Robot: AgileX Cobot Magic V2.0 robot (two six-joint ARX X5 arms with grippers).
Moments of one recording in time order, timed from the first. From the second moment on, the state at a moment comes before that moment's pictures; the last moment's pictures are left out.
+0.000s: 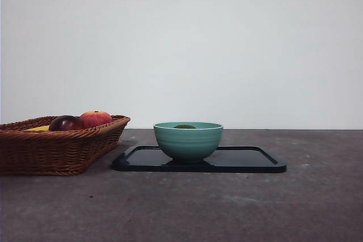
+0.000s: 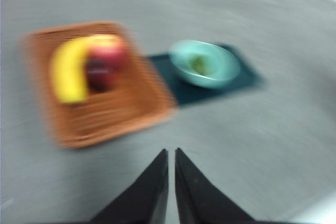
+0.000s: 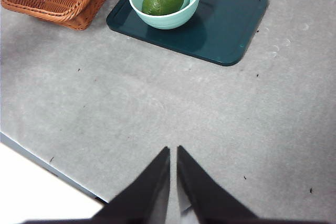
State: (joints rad) left arm -0.48 0.32 0.99 -1.11 -0.03 -0.15; right arm 0.94 0.47 0.82 -1.03 0.24 0.49
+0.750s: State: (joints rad) left arm -0.03 0.12 0.11 -0.16 -0.03 -0.04; right arm 0.94 0.47 0.82 -1.03 0.24 0.49
